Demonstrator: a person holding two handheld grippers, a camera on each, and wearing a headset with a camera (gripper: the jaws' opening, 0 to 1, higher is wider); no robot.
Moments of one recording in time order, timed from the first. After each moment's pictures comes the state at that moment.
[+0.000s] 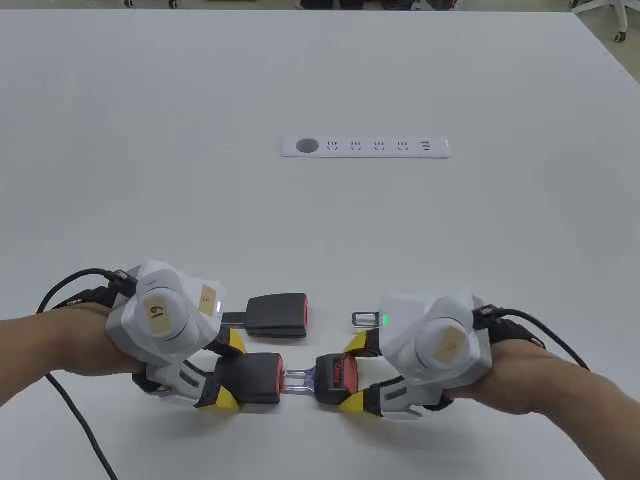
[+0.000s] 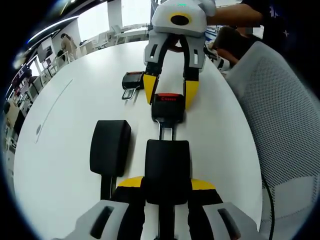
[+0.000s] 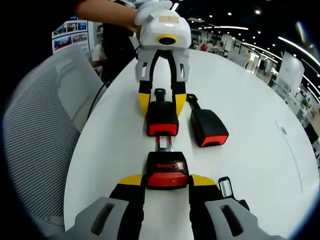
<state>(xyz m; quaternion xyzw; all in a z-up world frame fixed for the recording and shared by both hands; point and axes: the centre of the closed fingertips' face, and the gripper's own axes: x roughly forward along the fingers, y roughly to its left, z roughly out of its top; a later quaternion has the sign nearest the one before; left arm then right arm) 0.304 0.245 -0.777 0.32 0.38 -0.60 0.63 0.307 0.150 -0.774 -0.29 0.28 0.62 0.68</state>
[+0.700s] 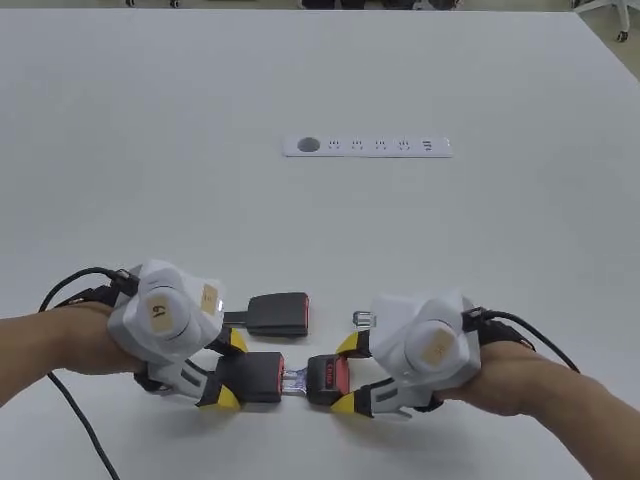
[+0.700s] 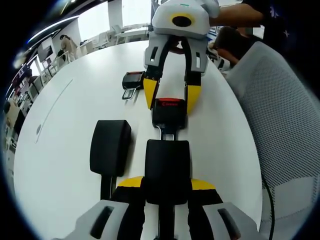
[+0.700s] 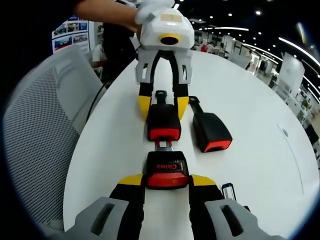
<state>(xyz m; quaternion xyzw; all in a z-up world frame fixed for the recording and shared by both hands) 0.305 0.245 -0.777 0.32 0.38 -0.60 0.63 0.305 0.161 -0.775 -0.28 0.28 0.62 0.68</state>
